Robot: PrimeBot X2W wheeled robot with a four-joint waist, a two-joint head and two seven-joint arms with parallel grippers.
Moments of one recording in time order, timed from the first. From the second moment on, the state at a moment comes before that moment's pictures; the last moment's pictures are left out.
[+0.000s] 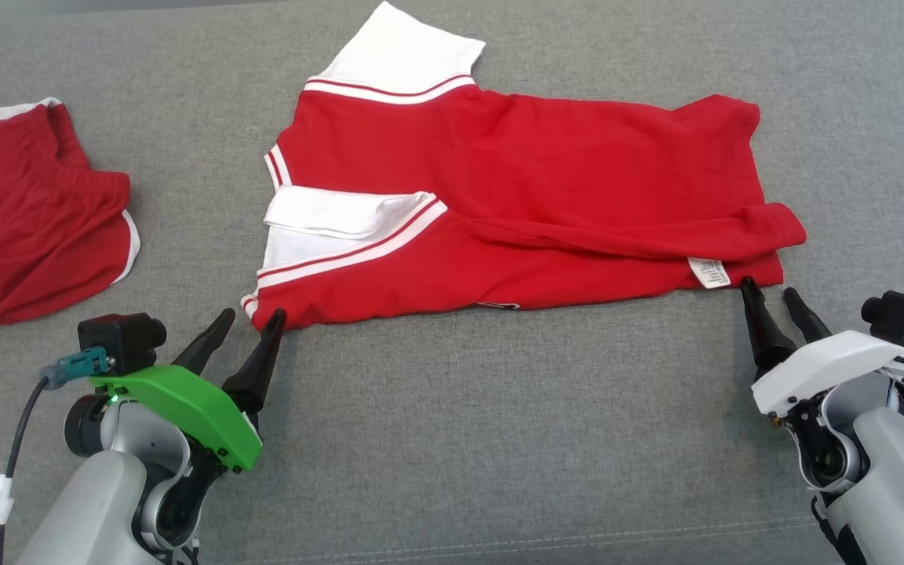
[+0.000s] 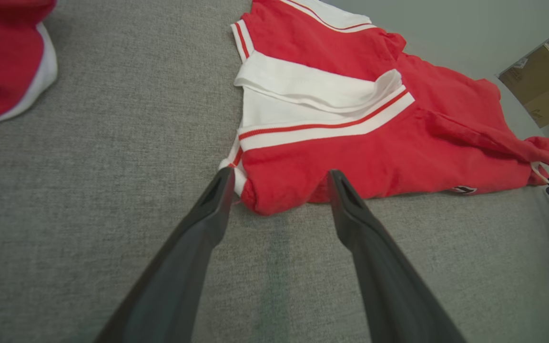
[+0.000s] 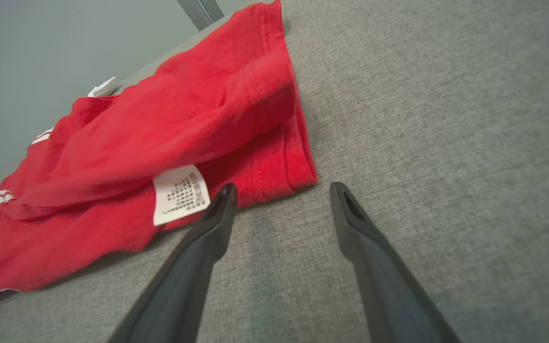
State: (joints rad) left arm -0.27 0.27 -0.40 0.24 -0.81 -0.05 0.06; right arm -0.26 -0.23 0.24 0.52 0.73 0.04 -0.14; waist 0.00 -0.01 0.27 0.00
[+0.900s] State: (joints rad) left arm -0.31 0.23 -0.39 0.31 -0.85 -0.03 0.09; right arm -0.34 -0.21 0.26 0.56 0.73 0.03 -0.13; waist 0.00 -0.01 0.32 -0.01
